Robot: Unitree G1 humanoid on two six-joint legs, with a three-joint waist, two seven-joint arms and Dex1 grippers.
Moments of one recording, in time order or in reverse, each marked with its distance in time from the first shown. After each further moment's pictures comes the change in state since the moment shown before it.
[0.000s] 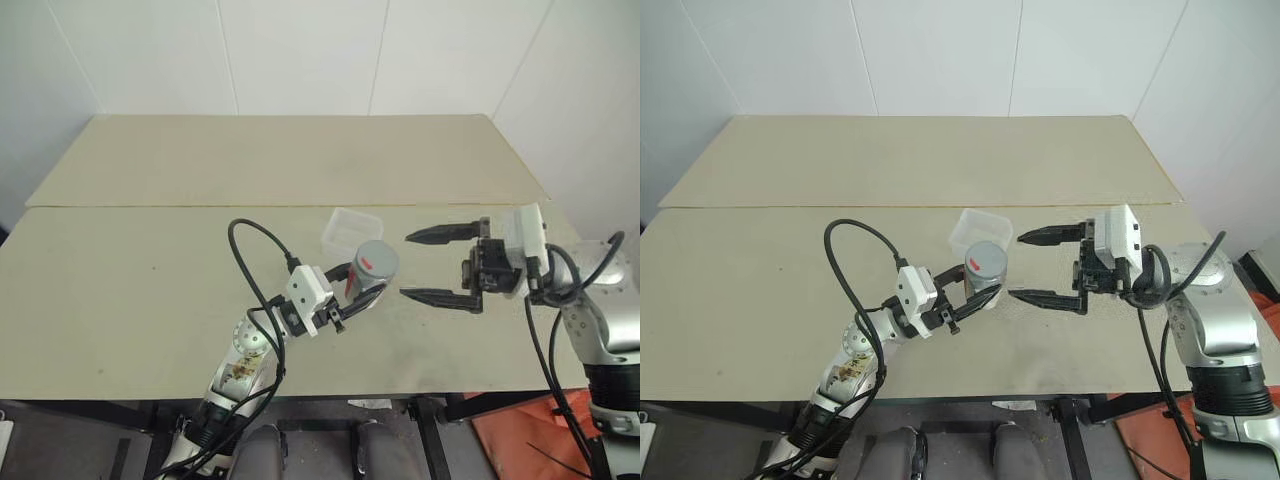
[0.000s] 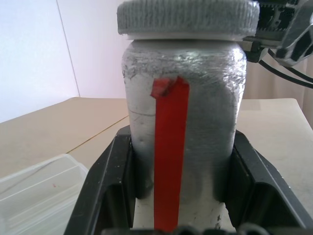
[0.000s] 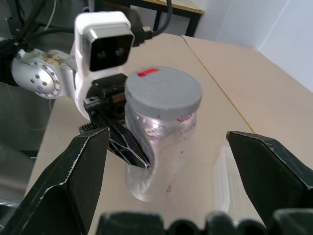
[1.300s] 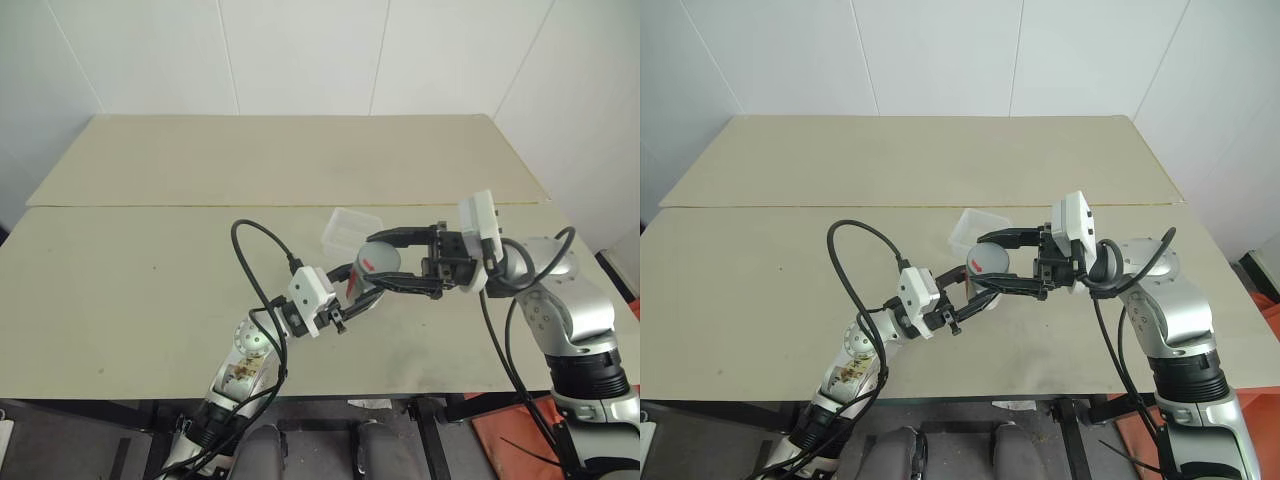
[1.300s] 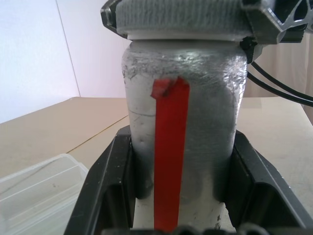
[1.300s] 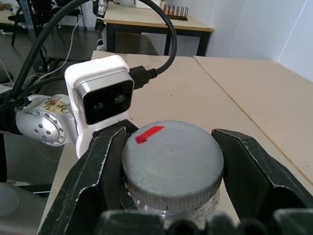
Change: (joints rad) left arm 0.000 -0.002 -0.006 0.004 0.014 -0.008 0.007; right arm -0.092 0.122 0.098 -0.027 0.027 0.153 -0.116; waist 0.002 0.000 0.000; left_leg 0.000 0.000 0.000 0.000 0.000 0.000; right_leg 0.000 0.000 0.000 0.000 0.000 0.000
